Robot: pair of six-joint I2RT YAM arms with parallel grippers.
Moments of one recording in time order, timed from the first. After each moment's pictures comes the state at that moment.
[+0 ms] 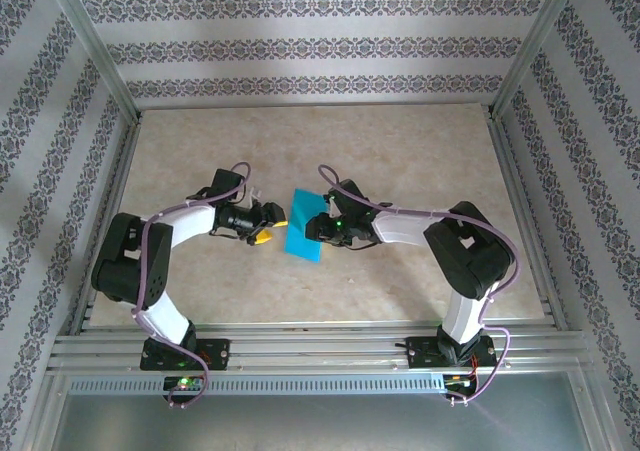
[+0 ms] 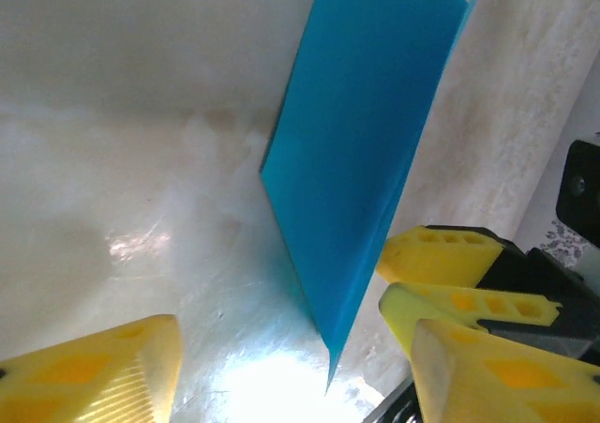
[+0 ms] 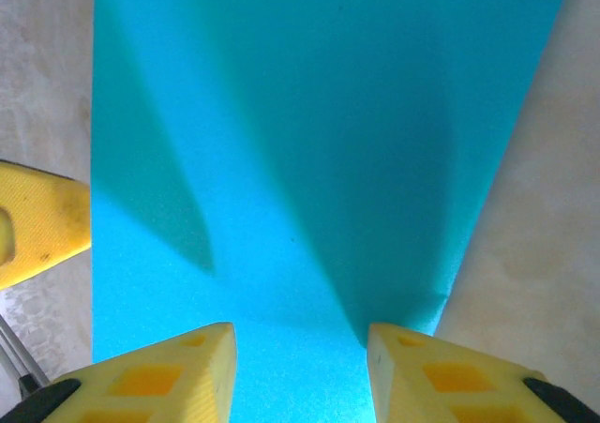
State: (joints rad) left arm -0.23 1.68 0.87 -0.28 0.71 -0.74; right arm 0.64 1.79 0.94 -0.08 -0.41 0.80
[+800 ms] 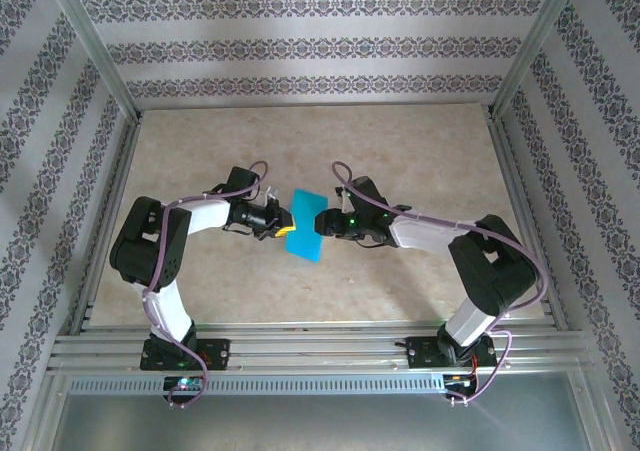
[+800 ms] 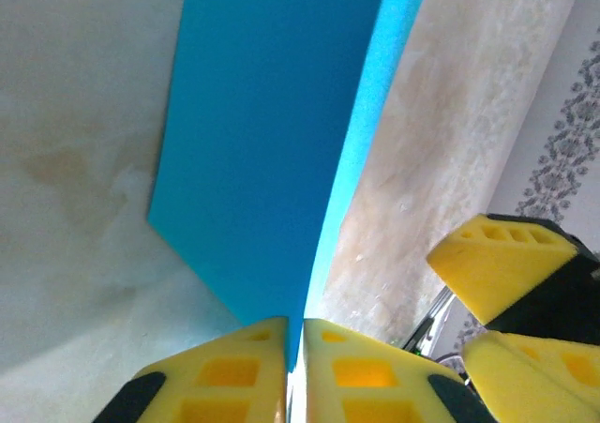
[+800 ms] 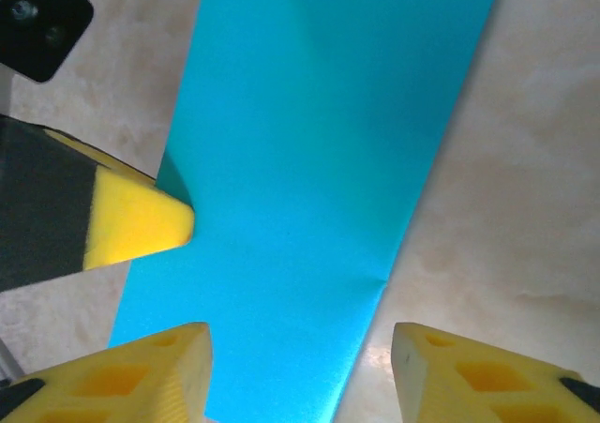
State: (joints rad) left arm -0.28 1.80 0.92 -0.19 0.80 -0.77; right arm 0.60 1.63 0.84 -0.05 -0.35 0.66
